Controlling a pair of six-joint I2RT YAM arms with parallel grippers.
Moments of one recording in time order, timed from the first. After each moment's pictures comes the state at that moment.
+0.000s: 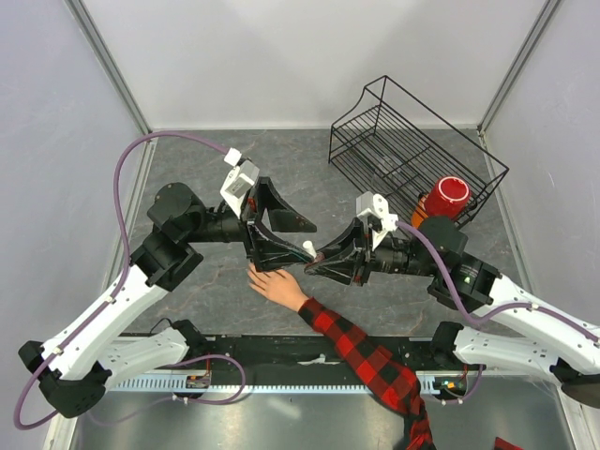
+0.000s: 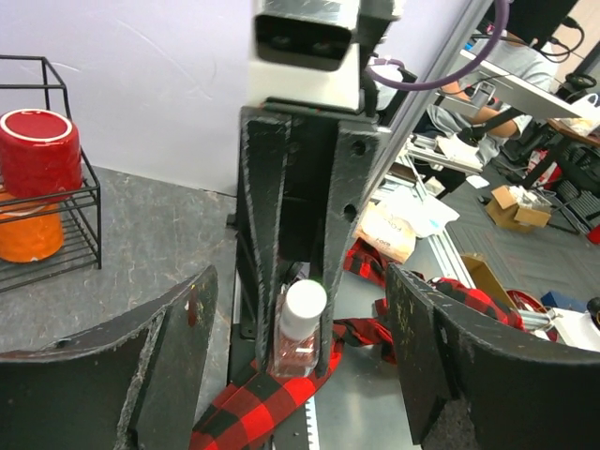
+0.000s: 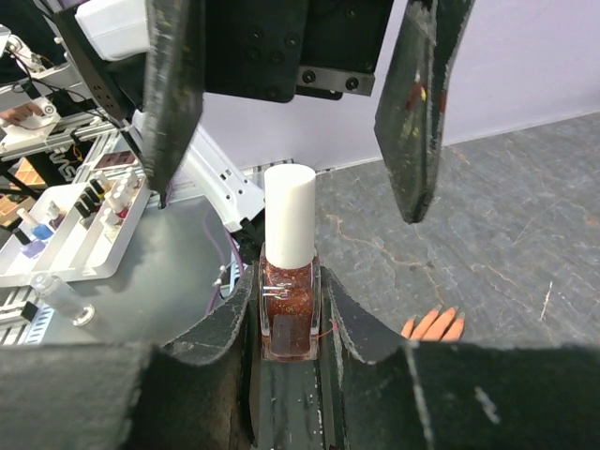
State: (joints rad) left arm -0.75 0.94 1.10 0.05 0.85 -0.50; right arm 1.02 0.86 0.96 -0.01 -0.44 0.24
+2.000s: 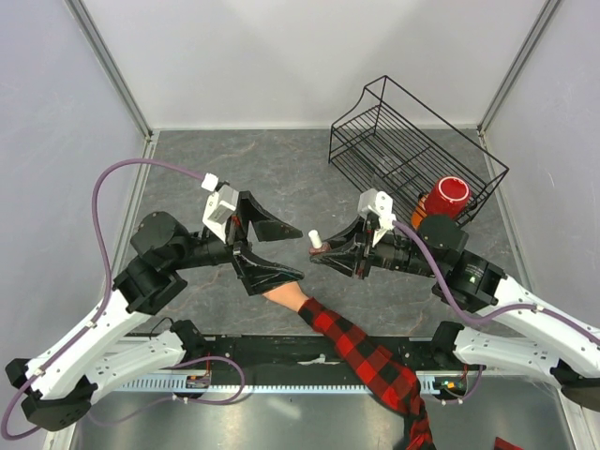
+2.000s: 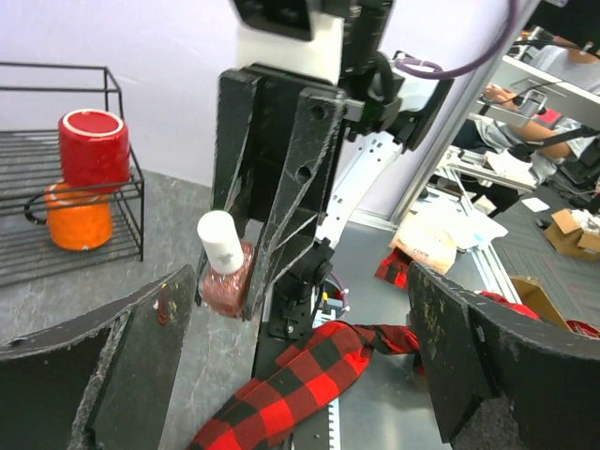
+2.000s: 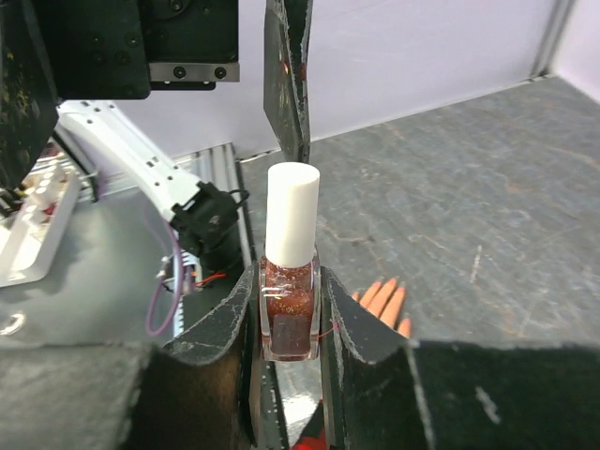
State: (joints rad) left arm -0.82 0.76 0.99 -0.02 0.65 -0.41; right arm 1.00 0.86 0.98 -0.11 -0.31 0.15
